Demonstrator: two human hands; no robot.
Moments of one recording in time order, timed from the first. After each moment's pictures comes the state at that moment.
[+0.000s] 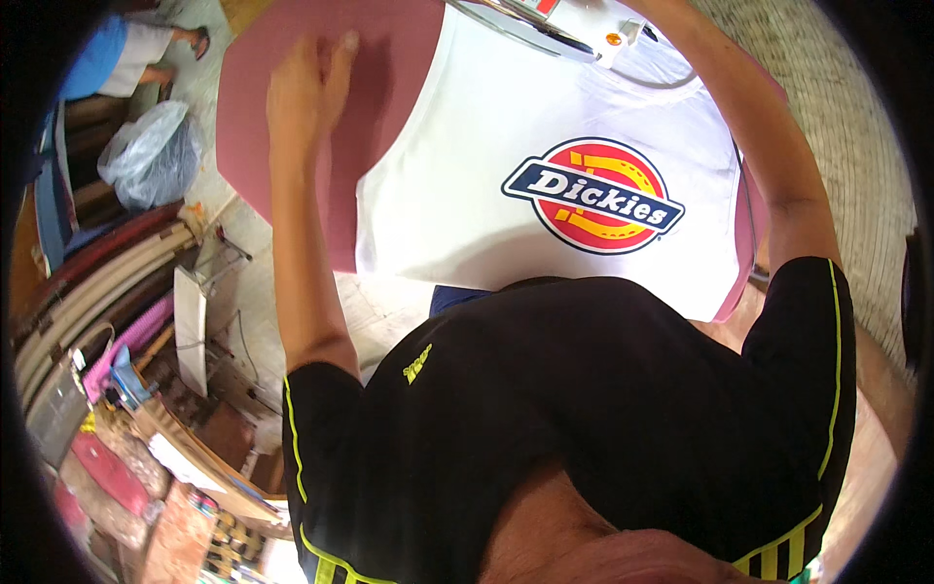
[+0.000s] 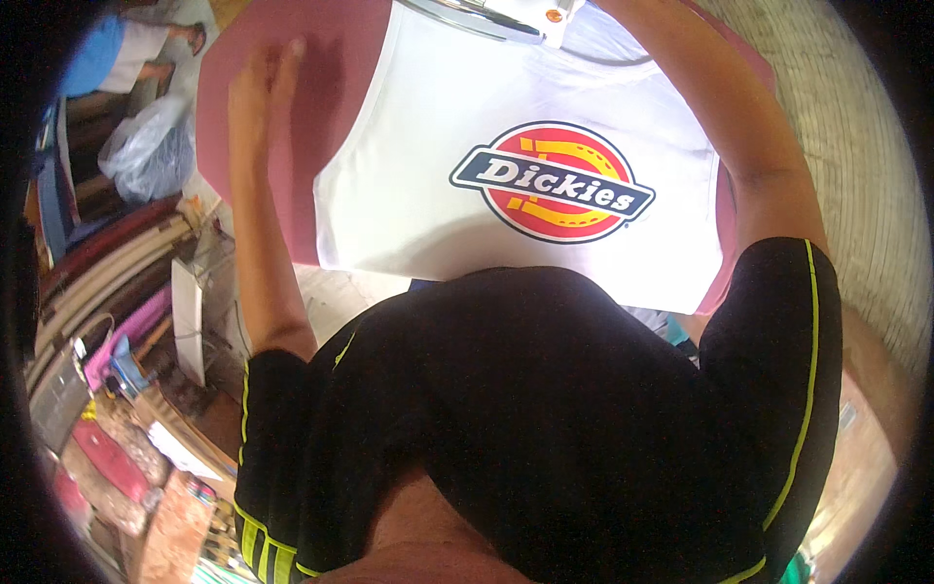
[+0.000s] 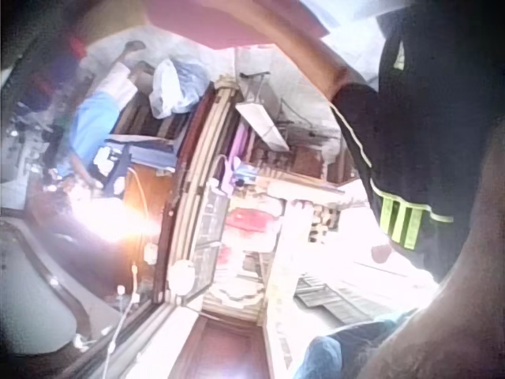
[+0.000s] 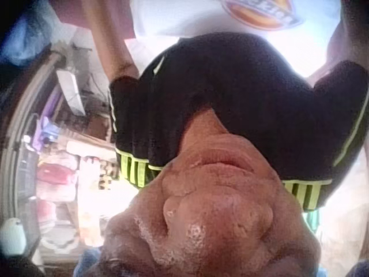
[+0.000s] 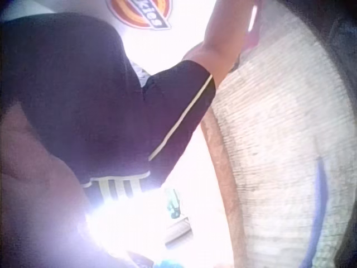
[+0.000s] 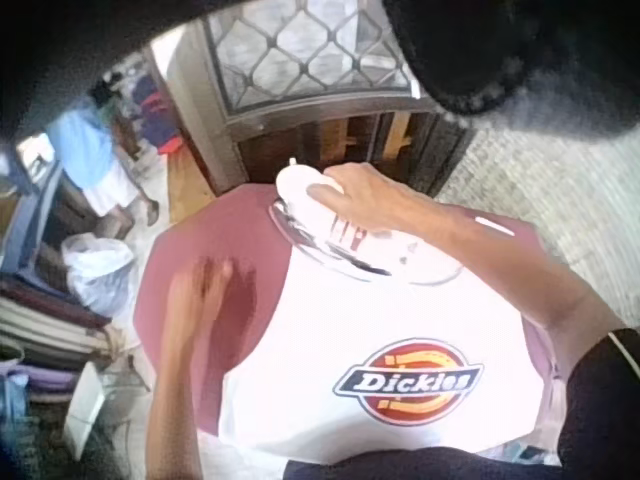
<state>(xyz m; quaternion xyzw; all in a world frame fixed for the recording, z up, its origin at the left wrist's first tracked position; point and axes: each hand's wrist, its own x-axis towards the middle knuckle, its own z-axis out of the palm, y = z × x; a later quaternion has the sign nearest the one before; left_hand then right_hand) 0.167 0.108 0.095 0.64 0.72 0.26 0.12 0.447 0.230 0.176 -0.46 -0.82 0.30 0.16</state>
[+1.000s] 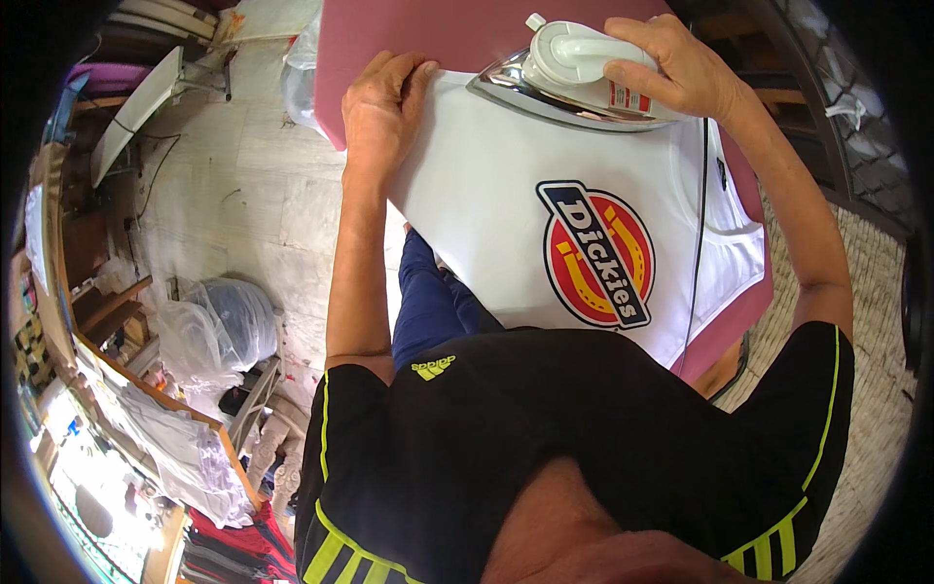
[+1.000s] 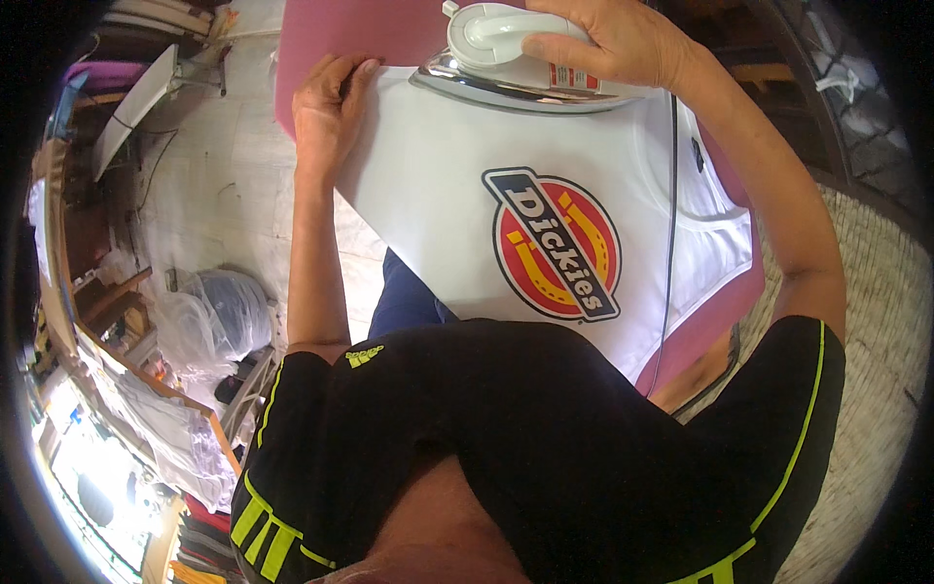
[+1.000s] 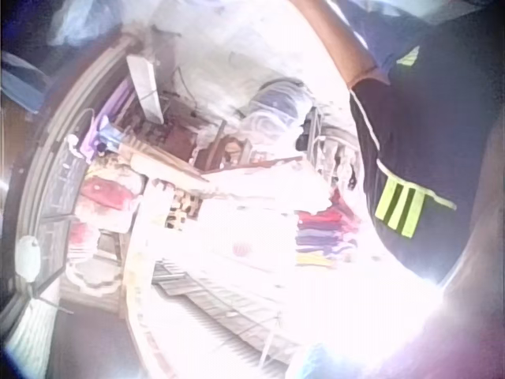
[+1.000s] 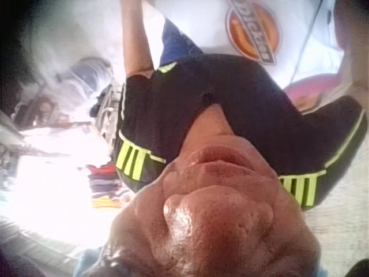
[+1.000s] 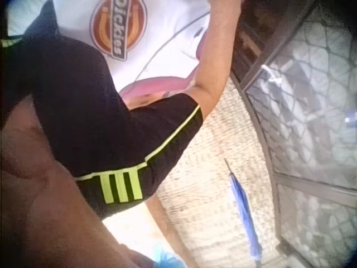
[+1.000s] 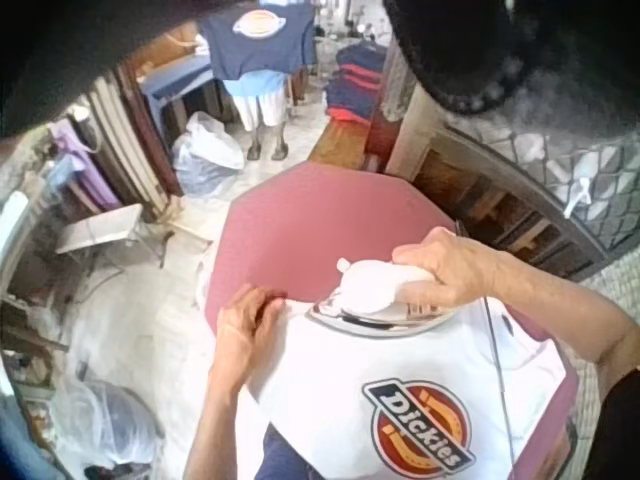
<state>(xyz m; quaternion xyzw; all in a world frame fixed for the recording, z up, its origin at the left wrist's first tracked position) 0.228 -0.062 0.049 0.39 0.77 0.50 0.01 0.389 0.212 0.169 0.09 -0.97 0.24 -0.07</state>
